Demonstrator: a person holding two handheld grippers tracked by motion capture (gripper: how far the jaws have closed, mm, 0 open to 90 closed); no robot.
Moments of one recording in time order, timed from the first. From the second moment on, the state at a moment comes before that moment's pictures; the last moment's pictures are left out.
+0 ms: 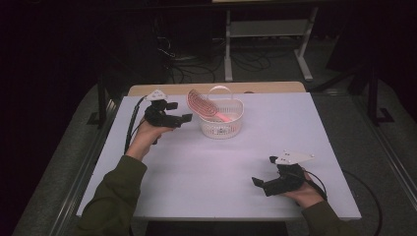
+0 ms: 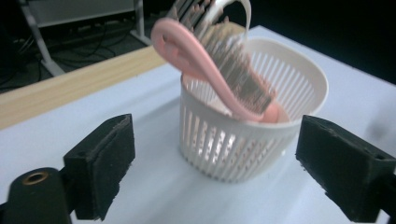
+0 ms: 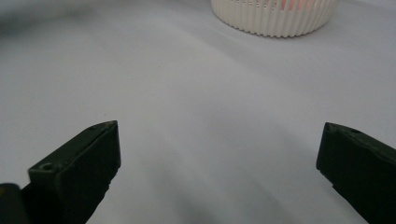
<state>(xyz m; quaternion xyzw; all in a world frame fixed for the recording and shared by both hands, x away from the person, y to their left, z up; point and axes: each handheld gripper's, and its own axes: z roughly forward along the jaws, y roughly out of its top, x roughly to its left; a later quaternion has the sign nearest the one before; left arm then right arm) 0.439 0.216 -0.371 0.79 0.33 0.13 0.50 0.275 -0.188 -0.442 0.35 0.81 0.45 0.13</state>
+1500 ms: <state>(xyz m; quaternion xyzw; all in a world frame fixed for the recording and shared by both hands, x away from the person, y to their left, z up) 0.342 0.241 -0.408 0.84 0.27 0.12 0.46 0.273 -0.190 -0.442 0.35 0.81 0.45 0.13</state>
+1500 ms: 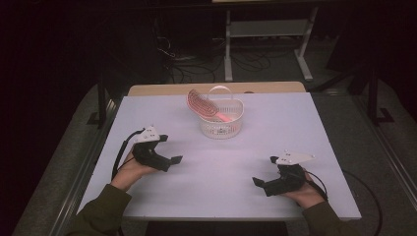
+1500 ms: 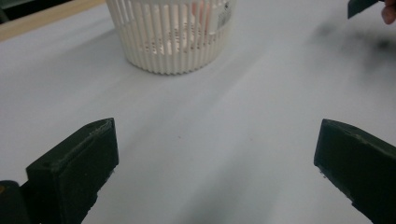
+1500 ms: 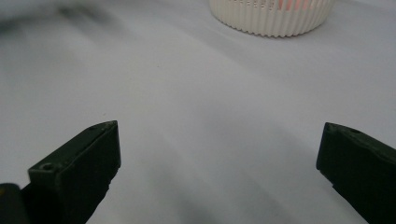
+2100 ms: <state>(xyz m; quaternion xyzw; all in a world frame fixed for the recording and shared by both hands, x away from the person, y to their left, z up) 0.307 0.255 -0.427 0.84 0.28 0.12 0.46 0.273 -0.189 -0.442 0.35 0.81 0.45 0.13</state>
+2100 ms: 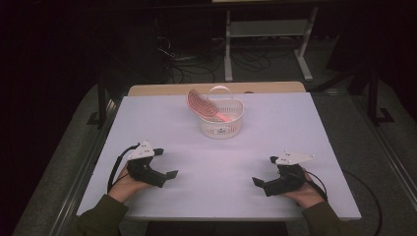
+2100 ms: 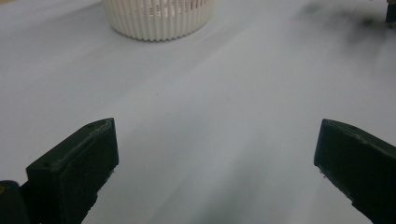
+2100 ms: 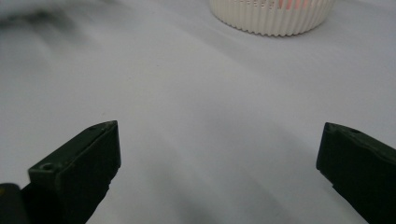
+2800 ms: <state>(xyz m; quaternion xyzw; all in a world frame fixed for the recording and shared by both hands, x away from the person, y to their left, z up) 0.295 0.270 -0.442 0.85 0.28 0.11 0.44 0.274 -0.190 -0.443 0.36 0.81 0.45 0.14</state>
